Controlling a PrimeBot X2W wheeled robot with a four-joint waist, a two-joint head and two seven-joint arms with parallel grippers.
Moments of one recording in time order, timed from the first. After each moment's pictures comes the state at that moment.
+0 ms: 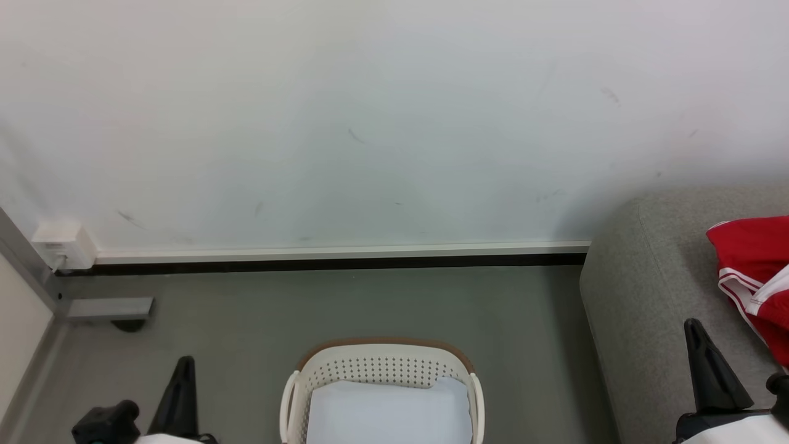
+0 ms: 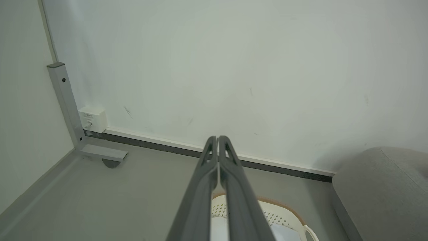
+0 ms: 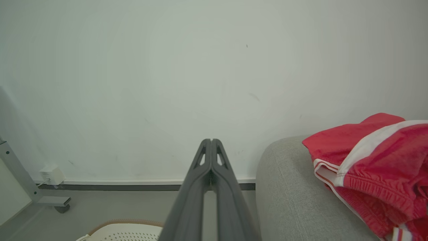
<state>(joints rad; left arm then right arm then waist) -0.05 0.12 0.02 0.30 -0.29 -0.04 -0.24 -0.09 -0.22 0.09 0.26 0.44 0.13 -0.24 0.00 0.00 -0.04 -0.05</state>
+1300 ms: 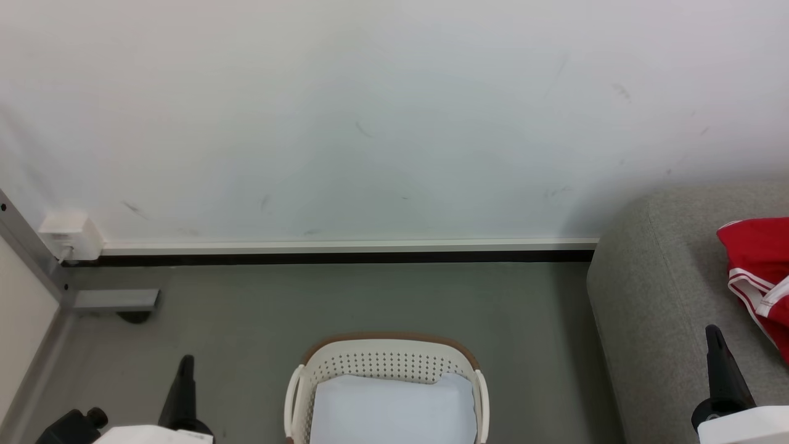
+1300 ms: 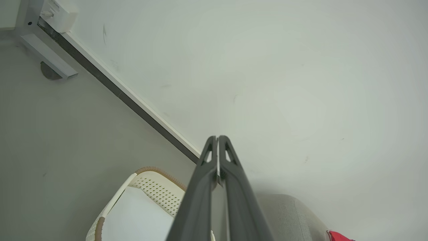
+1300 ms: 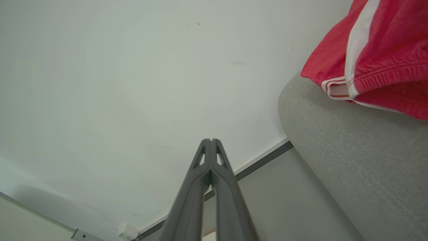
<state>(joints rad) -0.06 0.09 0.06 0.28 -0.89 -0.07 -0.08 -0.09 -0.15 0.00 0.25 0.97 0.13 -0.08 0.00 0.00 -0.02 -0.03</state>
